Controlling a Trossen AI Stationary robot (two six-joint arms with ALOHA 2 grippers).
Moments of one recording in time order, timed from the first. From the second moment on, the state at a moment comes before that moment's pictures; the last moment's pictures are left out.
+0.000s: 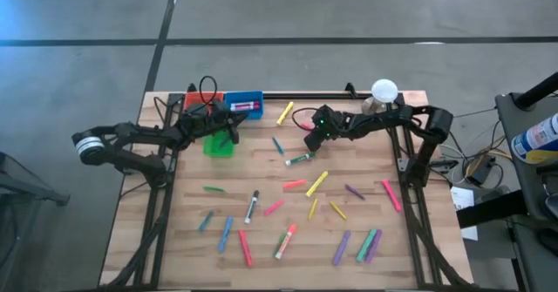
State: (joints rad) left arm 0.63 1.27 0.34 0.78 0.14 -0.13; right arm -0.46 1.79 0.82 0.01 0.14 0.35
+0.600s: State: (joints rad) left arm 0.59 1.27 0.36 0.87 0.31 -0.28; right arm -0.39 1.73 0.76 0.52 -0.09 0.24
